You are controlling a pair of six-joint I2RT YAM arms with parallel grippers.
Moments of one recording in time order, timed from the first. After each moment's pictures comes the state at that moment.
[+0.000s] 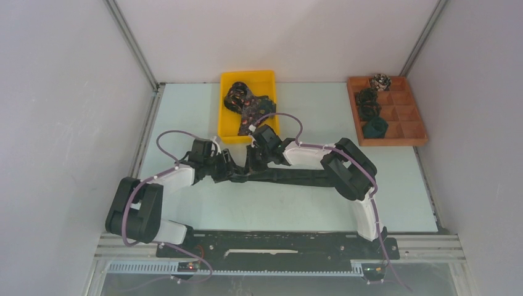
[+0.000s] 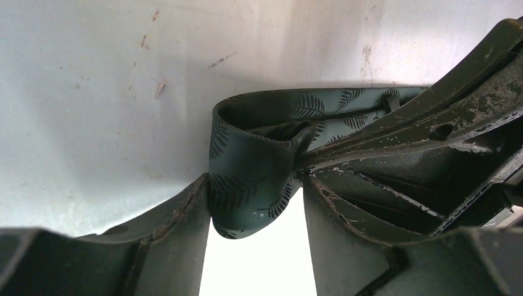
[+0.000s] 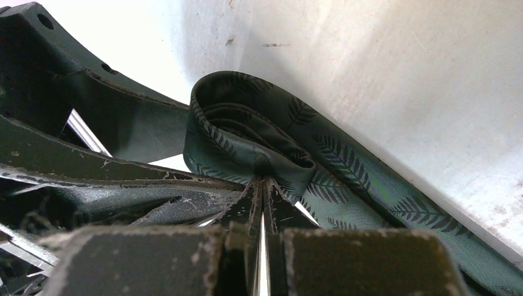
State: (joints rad) left arm -0.25 1.39 0.57 -0.10 0.38 -0.60; right arm 0.83 2.09 1.35 -0.12 -0.39 0.73
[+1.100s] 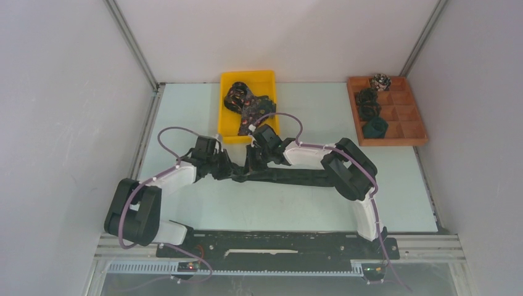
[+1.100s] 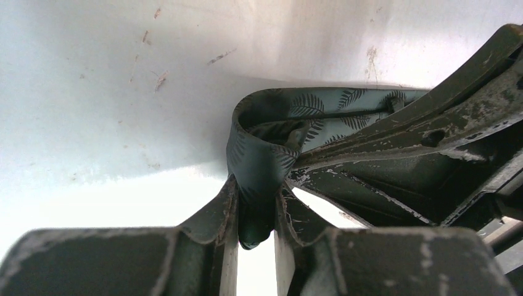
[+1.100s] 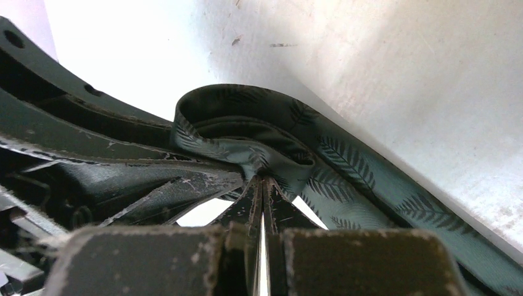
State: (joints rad) left arm -0.29 1.39 0.61 -0.16 0.32 -0.62; right arm 0.82 2.08 1.35 -0.12 -0.40 0.73
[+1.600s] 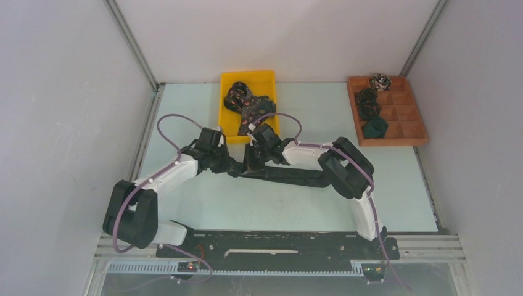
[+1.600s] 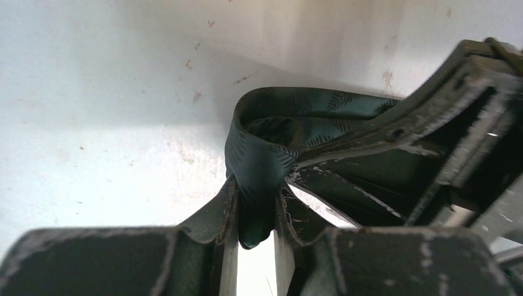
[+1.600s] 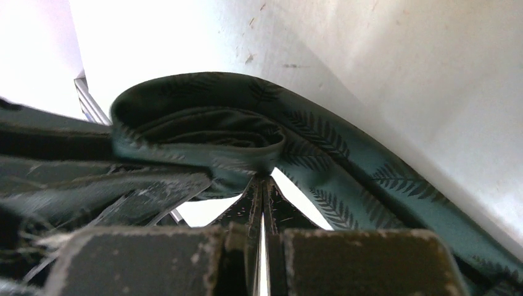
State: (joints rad) left arm -0.36 1.37 0.77 -0.39 0.10 -0.57; right arm 0.82 2.10 1.35 -0.06 -0.44 0.78
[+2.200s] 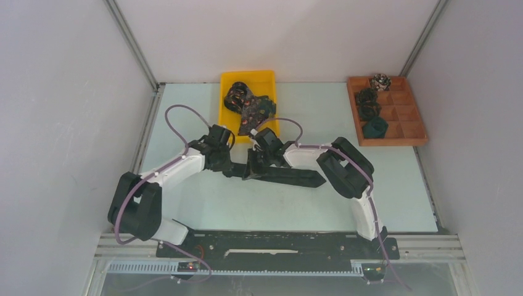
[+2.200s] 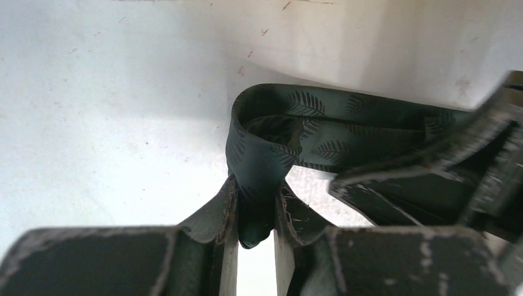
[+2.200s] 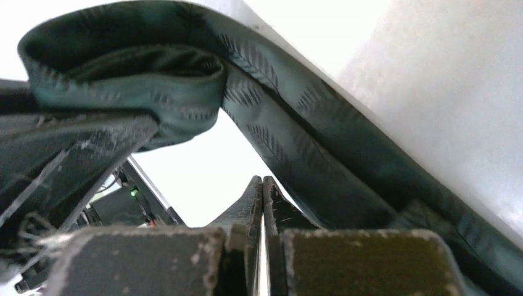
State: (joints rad) left arm -0.43 1.43 0.88 -0.53 -0.13 -0.50; right arm 0.81 2.14 1.33 -0.05 -0.48 0.79
